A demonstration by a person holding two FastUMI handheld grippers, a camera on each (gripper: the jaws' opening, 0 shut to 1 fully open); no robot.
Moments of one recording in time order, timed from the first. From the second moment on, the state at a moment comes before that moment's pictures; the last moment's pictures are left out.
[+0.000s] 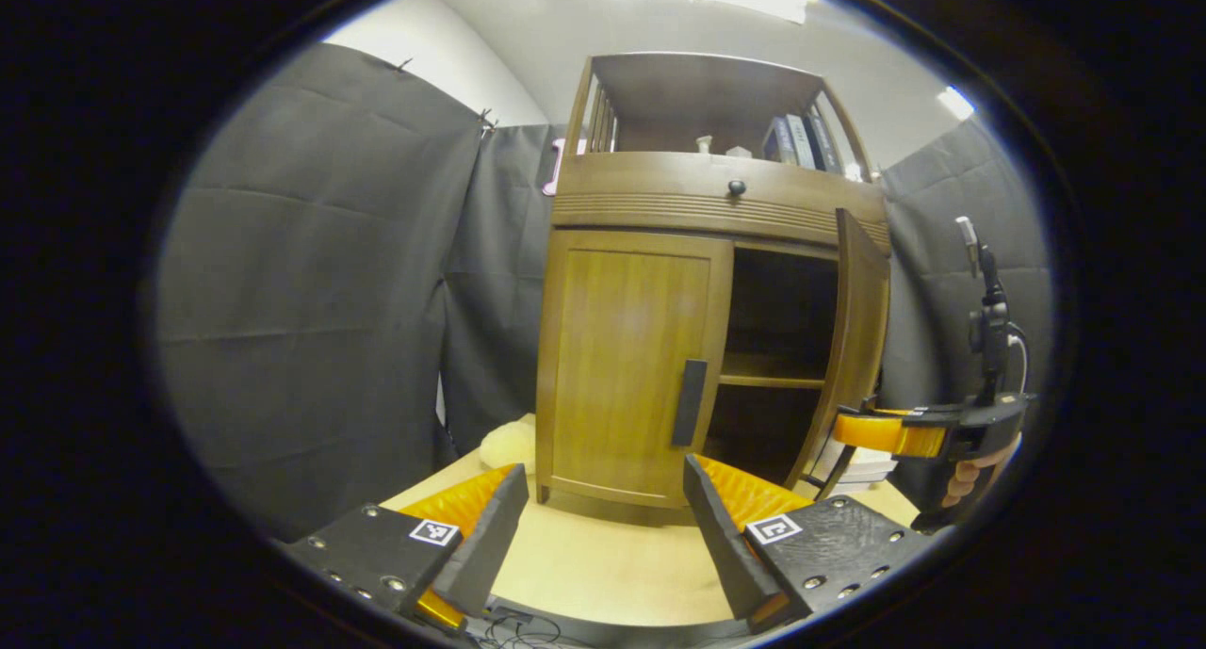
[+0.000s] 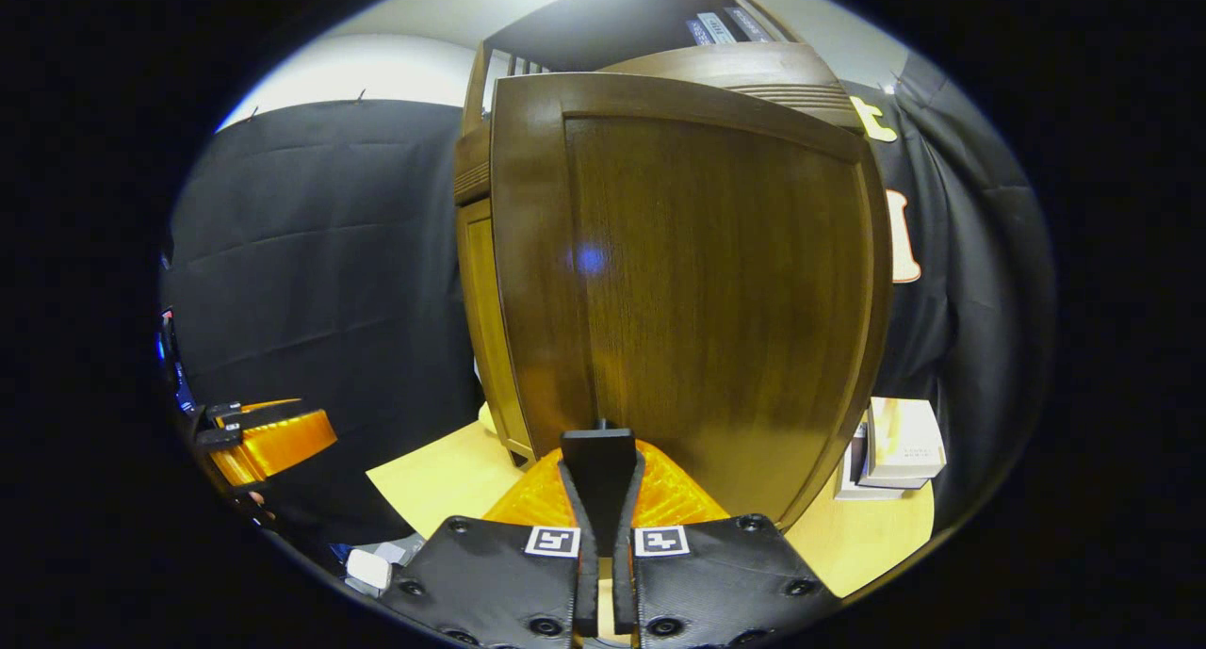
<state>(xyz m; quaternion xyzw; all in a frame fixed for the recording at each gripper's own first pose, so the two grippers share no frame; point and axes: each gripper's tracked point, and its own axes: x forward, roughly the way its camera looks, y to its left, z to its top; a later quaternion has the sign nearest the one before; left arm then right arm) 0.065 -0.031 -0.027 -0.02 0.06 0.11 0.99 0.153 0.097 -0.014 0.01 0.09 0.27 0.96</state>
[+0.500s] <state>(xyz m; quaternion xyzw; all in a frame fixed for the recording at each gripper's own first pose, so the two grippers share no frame) 0.090 -0.071 -0.036 -0.01 0.08 0.06 1.00 0.130 0.051 -0.011 0.01 0.10 0.26 0.96</state>
